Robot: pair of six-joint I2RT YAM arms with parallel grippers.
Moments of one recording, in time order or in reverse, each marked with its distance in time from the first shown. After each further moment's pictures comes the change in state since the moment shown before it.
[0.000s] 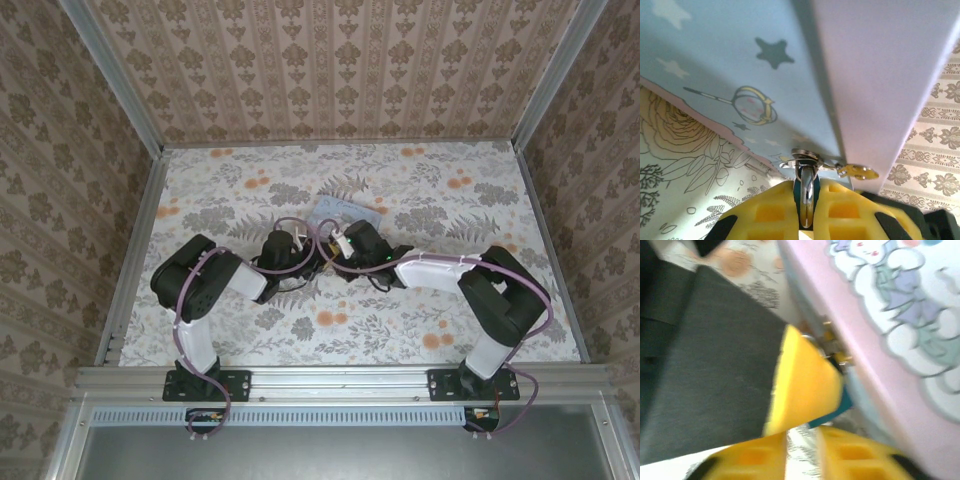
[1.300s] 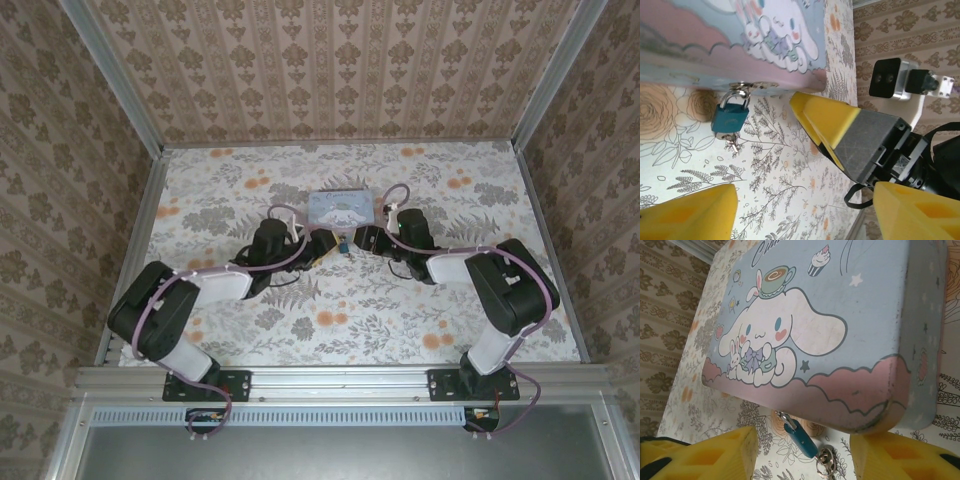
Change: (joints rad) left arm 0.000 -0.337 0.053 -0.446 -0.028 0.262; right arm -0.311 0.028 -0.195 0.518 -0.302 0.538
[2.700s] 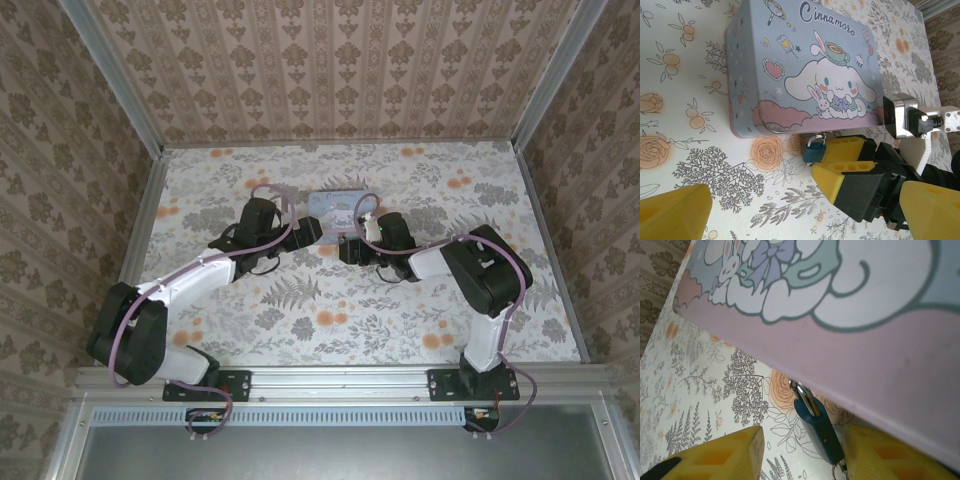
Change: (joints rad) left arm 0.085 -0.138 0.174 -0.533 -0.200 0.359; right arm 0.079 0.176 0.094 -0.027 -0.092 -0.201
